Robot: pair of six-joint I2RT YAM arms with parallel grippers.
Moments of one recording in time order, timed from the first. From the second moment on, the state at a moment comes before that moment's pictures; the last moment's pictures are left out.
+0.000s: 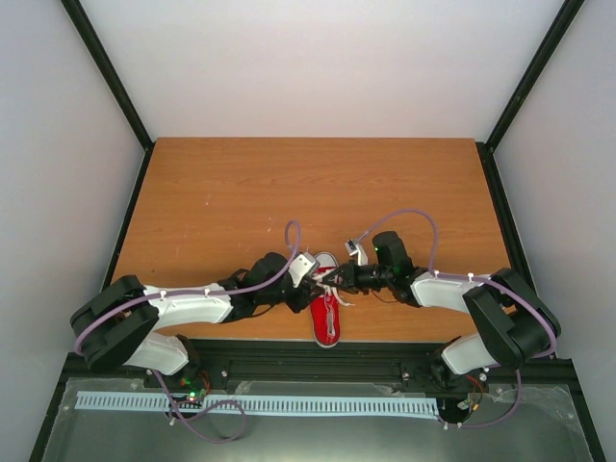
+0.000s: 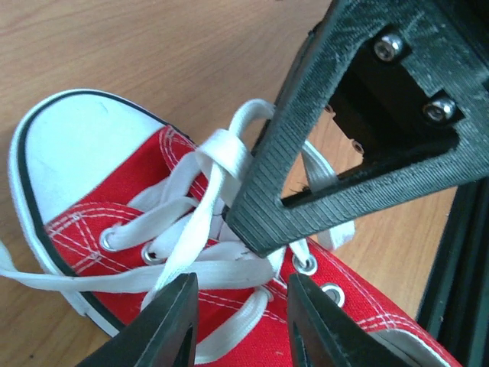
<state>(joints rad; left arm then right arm) -0.92 1.38 0.49 0.27 0.21 -0.29 0.56 1.44 0.46 0.34 -0.80 0.86</state>
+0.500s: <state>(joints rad) -0.94 1.45 0.50 0.34 0.19 -0.28 0.56 1.44 0.46 0.34 -0.81 0.86</state>
